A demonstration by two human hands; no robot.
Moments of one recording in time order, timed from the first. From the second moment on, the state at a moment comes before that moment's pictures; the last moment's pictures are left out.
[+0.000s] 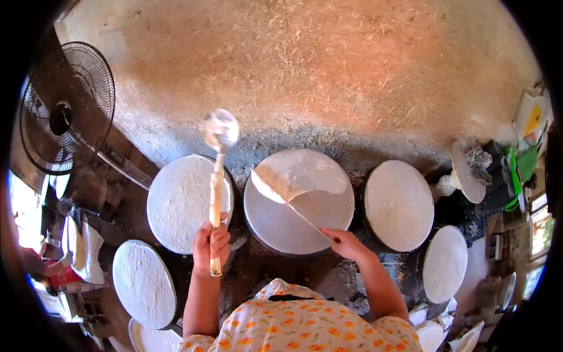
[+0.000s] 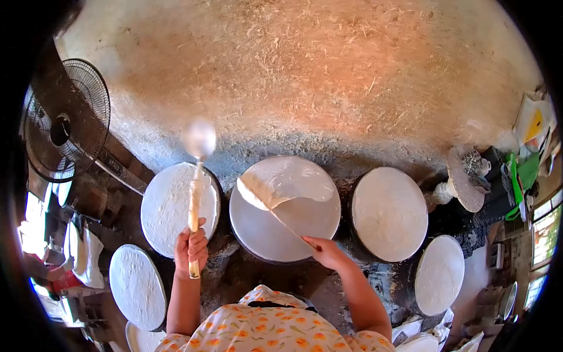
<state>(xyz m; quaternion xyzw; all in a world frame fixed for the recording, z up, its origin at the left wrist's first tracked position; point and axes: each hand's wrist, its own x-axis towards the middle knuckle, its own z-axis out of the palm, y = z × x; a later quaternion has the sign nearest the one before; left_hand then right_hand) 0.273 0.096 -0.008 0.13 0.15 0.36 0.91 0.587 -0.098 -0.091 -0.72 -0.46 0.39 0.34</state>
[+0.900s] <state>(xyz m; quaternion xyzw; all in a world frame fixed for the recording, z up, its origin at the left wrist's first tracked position) 0.279 0.008 -0.003 0.30 0.37 0.46 0.75 0.663 -0.115 -0.071 -0.67 -0.53 0.48 0.20</state>
